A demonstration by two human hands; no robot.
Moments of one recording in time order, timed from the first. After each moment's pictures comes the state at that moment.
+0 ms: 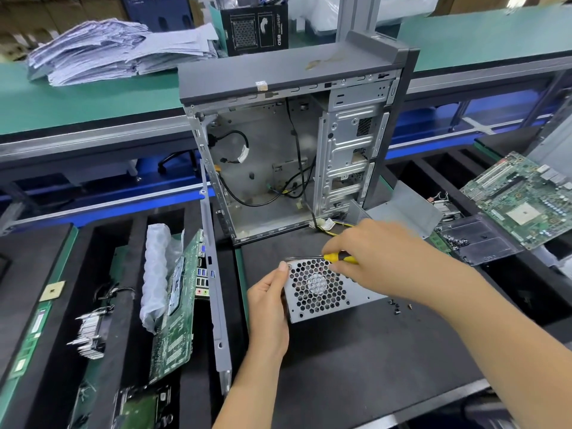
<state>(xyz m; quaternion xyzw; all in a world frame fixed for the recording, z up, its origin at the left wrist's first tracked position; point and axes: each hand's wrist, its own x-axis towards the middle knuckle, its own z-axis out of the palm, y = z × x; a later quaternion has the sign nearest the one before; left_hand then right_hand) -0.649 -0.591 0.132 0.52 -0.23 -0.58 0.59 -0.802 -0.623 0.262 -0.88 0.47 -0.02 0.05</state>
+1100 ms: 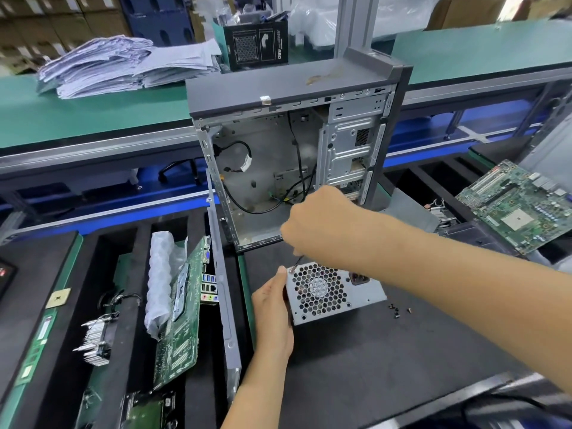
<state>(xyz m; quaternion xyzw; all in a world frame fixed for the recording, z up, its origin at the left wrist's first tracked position) -0.652 -0.591 0.140 0.53 -0.19 -0.57 0.60 -0.732 -0.635 0.311 -0.89 0.35 0.18 -0.22</state>
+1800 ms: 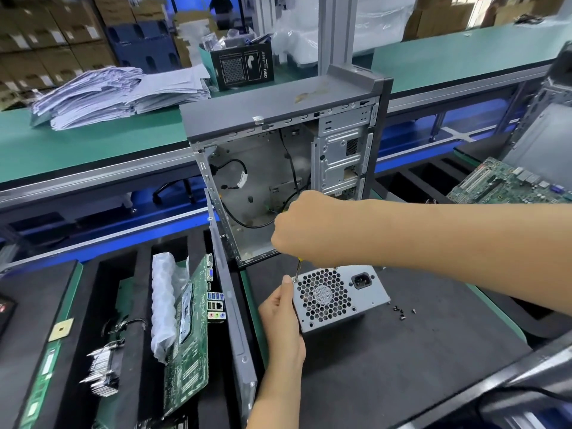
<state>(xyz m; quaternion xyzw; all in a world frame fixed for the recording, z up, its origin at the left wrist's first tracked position) -0.656 -0.593 0.142 0.54 -0.18 -0.55 0.61 -0.720 -0.660 0.304 -0.91 0.33 0.17 -0.16</state>
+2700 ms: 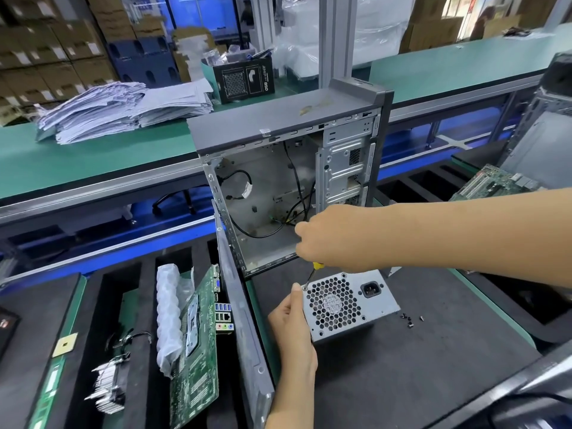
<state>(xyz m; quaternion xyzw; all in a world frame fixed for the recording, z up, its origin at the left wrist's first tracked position) -0.654 -0.600 0.128 0.53 -0.19 -0.55 0.62 -0.742 -0.647 0.321 -0.91 0.27 0.24 -0.21</state>
